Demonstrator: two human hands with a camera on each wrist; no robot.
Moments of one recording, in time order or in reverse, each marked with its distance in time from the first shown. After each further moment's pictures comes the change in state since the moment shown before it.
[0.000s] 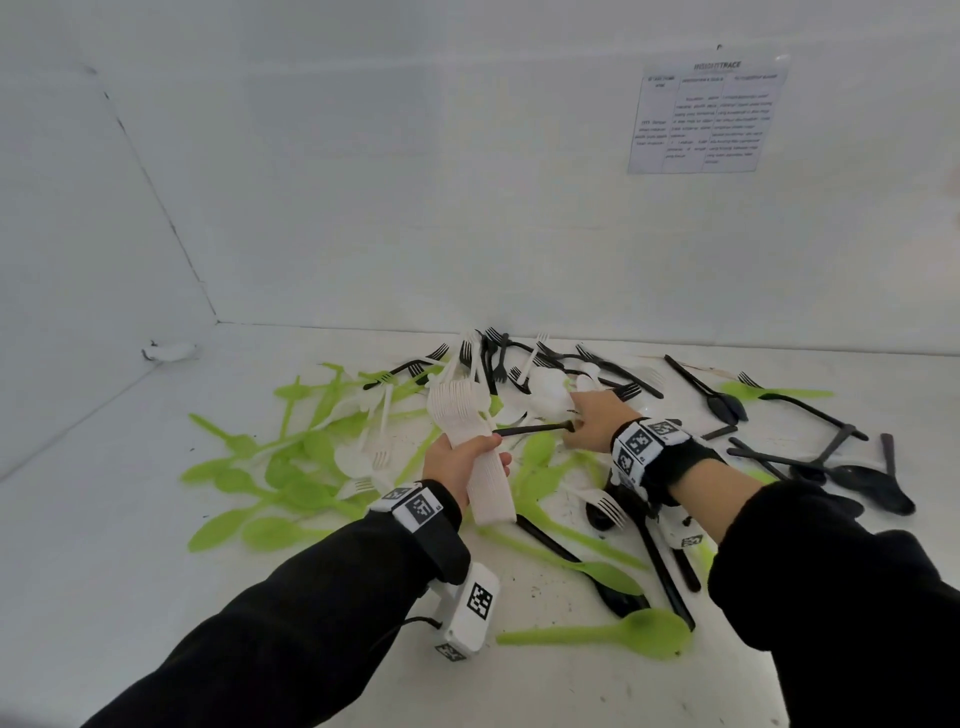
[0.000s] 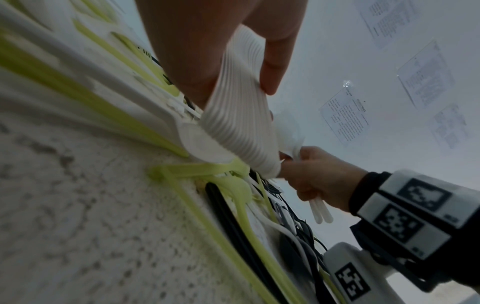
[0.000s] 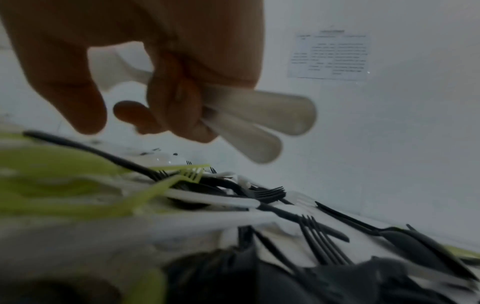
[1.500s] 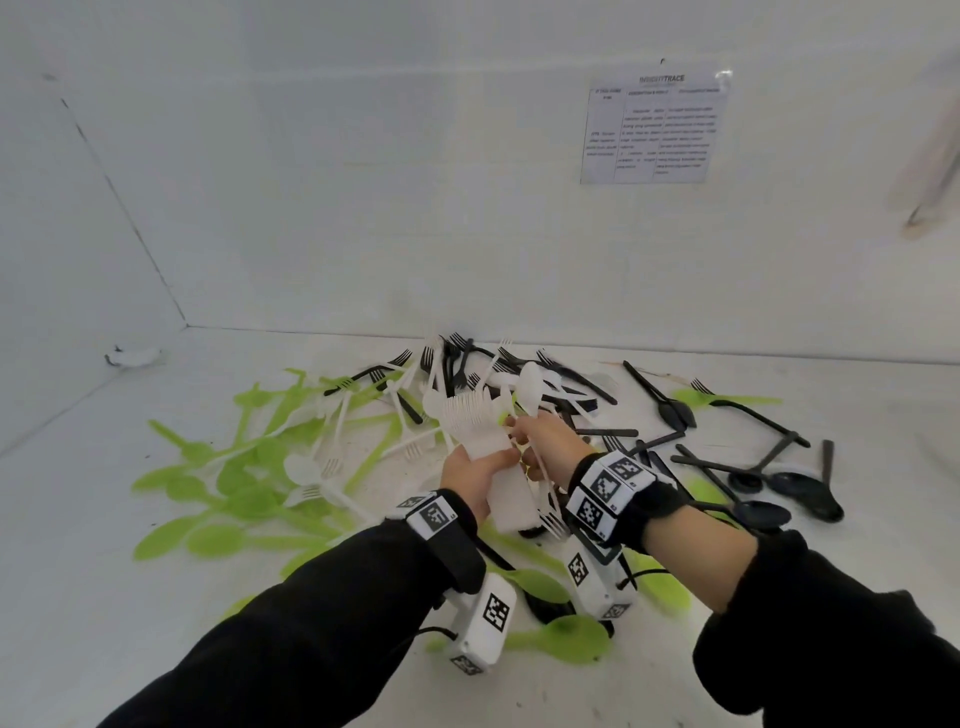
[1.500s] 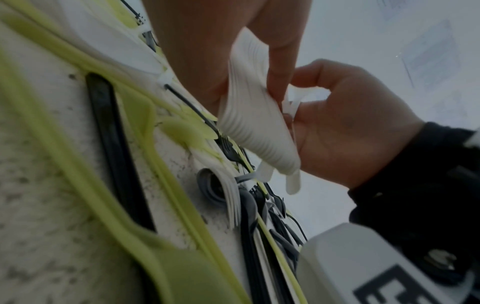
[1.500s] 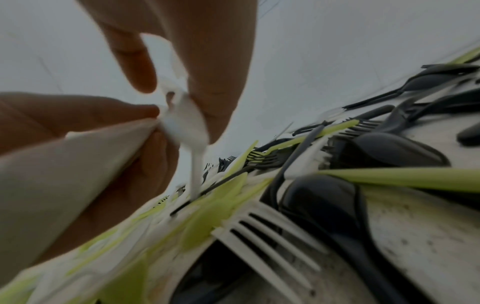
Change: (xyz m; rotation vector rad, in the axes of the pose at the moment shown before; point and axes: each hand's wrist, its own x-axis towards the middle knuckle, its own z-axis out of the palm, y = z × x) left_hand -0.007 -0.036 0.073 0.063 -0.035 0.010; right_hand -0.036 -0.004 0.001 1.104 -0.064 0.164
